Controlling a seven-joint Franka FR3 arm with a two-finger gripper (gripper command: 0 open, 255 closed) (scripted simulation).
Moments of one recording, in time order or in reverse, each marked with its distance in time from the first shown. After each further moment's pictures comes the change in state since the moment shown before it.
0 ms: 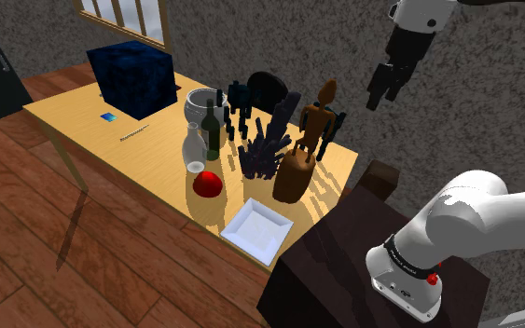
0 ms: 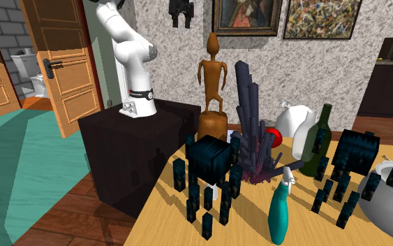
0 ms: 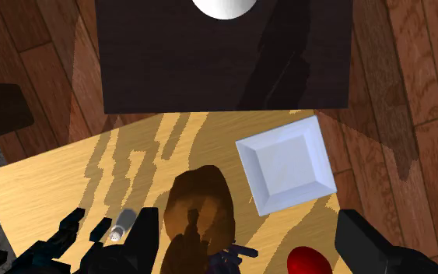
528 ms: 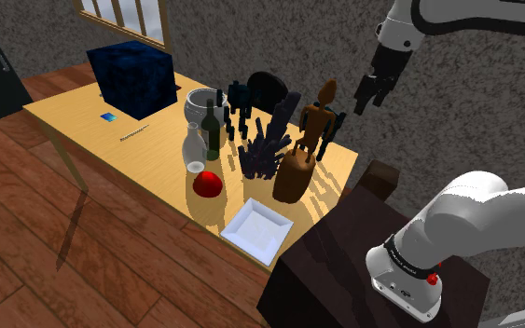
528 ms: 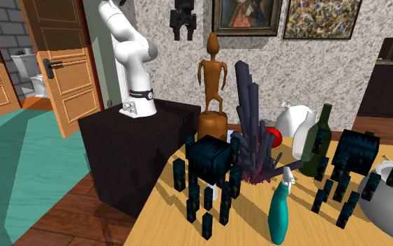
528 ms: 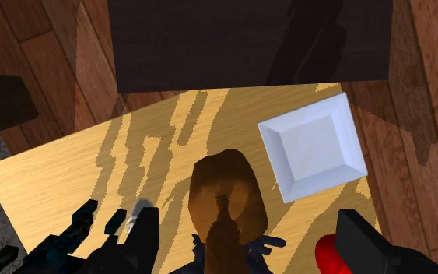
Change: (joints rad) arm -0.036 0.080 -0.076 -0.084 -0.057 0.189 -0.055
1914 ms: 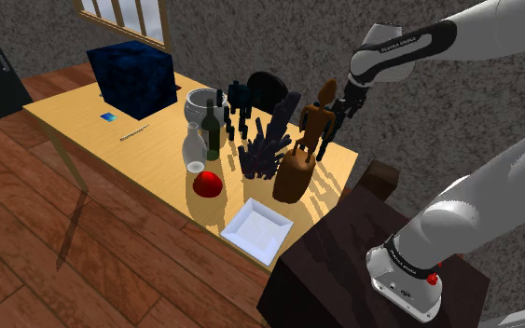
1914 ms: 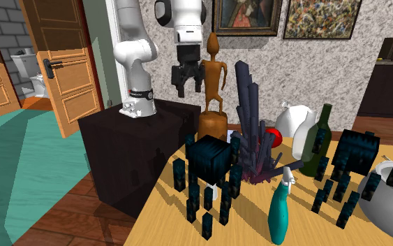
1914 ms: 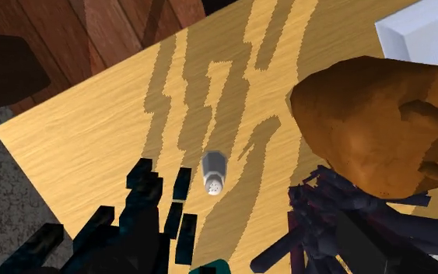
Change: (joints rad) arm -0.079 0.598 -0.268 0.049 0.003 0.649 -0.229
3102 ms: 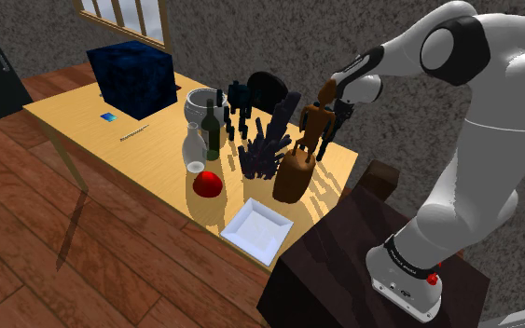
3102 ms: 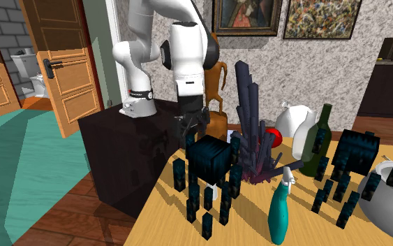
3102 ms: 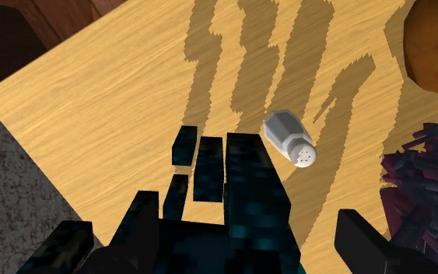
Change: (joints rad) arm -0.114 0.509 0.001 0.272 0.305 0.244 -0.263
